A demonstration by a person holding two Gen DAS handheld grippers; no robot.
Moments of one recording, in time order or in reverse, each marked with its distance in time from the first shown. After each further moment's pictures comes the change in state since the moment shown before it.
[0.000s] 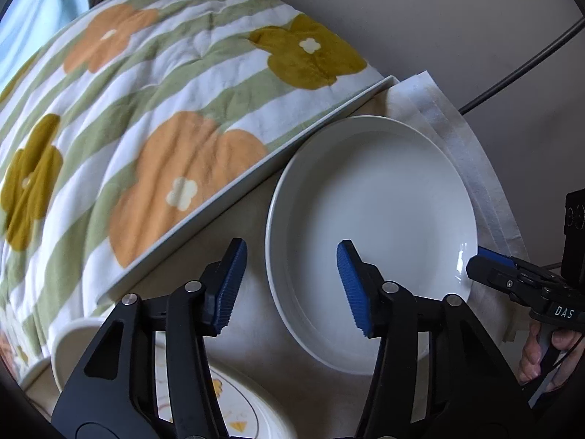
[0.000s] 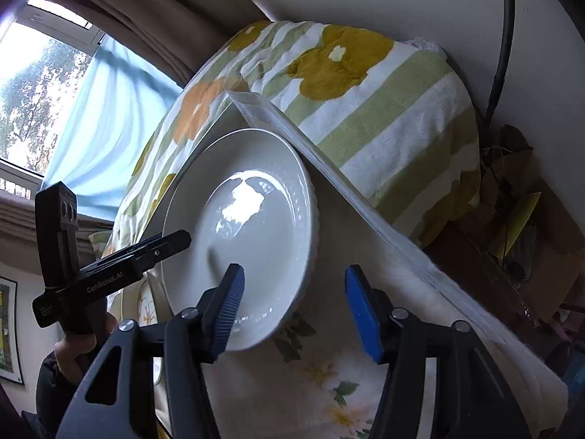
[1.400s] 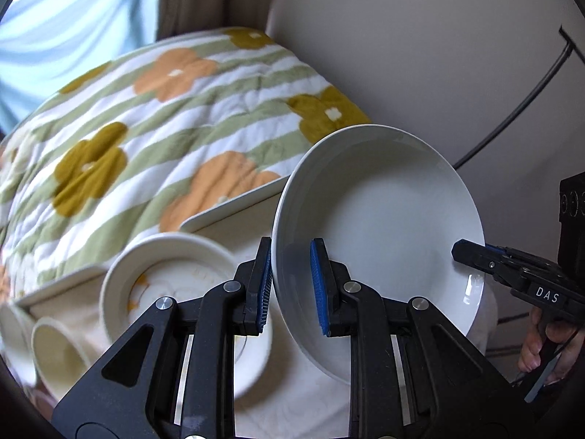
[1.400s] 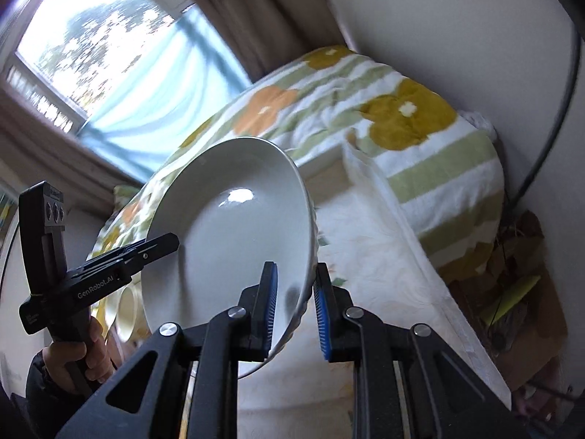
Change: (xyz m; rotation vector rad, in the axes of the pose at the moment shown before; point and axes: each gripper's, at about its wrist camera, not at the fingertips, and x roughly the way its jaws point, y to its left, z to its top) left arm -0.138 -0.022 -0.072 -0.172 -0.280 0.116; right arm -0.069 0.064 -0.004 -0.345 -0.049 0.086
